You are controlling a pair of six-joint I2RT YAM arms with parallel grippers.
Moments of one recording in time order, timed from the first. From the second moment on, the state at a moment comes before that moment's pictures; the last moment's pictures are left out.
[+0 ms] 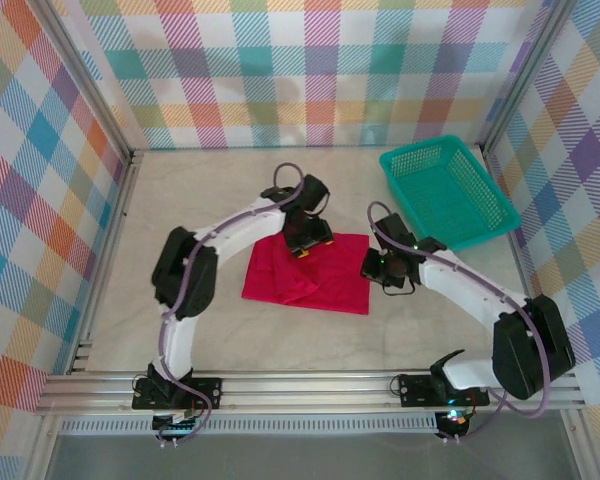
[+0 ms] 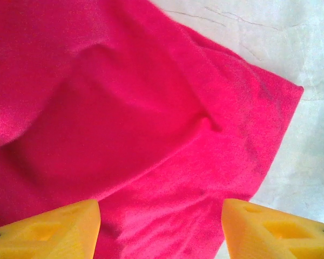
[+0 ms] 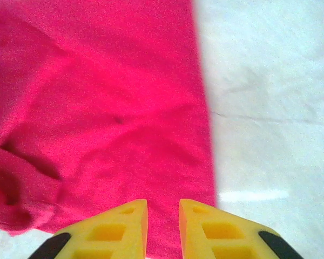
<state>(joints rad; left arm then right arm) -0.69 2.07 1.72 -0.86 0.16 -1.03 0.51 1.33 0.84 -0.65 -0.08 0.79</state>
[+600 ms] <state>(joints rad) -0.61 2.15 1.66 -0.91 0.14 -1.02 0.55 1.63 0.80 -0.30 -0.24 0.94</state>
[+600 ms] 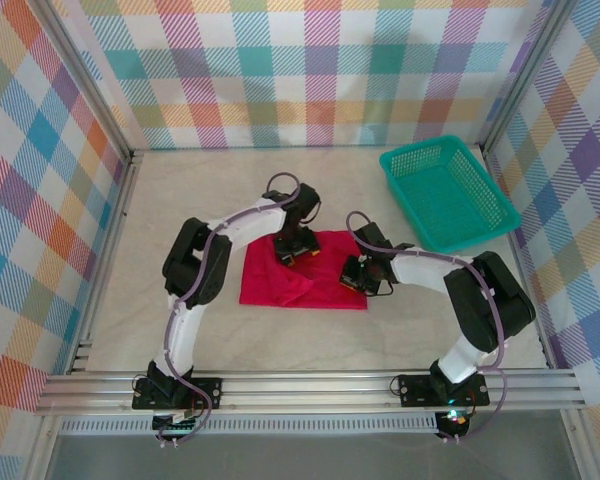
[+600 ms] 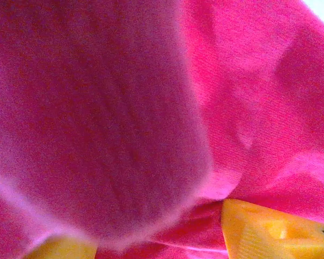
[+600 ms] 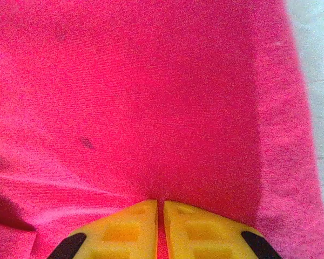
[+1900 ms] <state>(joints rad) -0.74 1.97 1.43 -0.88 0.14 -1.12 0.54 1.59 0.76 -0.30 -0.20 0.97</state>
